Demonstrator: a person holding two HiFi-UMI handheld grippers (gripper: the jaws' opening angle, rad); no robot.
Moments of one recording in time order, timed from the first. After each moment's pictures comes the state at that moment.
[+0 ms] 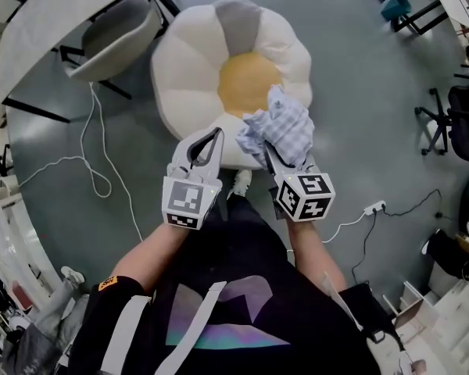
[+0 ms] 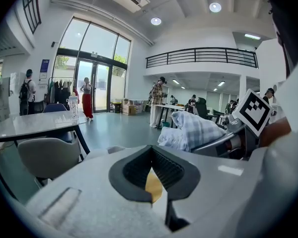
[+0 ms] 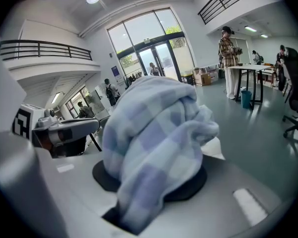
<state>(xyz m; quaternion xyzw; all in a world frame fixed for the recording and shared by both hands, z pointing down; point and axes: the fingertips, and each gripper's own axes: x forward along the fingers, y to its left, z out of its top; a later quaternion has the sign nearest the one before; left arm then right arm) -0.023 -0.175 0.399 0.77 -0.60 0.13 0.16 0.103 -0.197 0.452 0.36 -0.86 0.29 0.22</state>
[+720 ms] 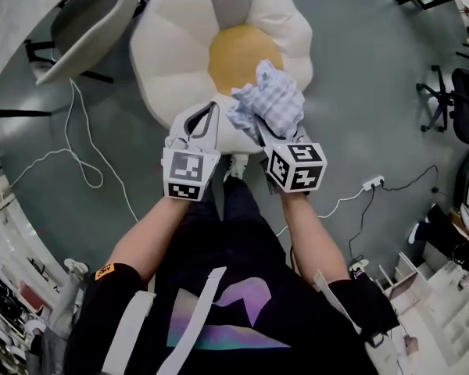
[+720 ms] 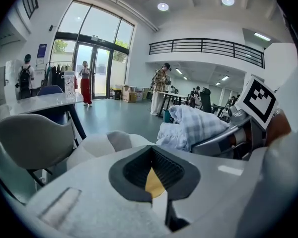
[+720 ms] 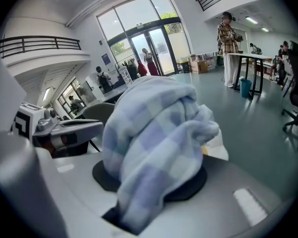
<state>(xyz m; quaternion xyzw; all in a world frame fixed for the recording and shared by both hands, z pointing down) -0.055 -0.245 0.509 0.77 -0.58 0.17 0.22 0.062 -0.256 0.543 0.36 -0.83 0.32 0.28</state>
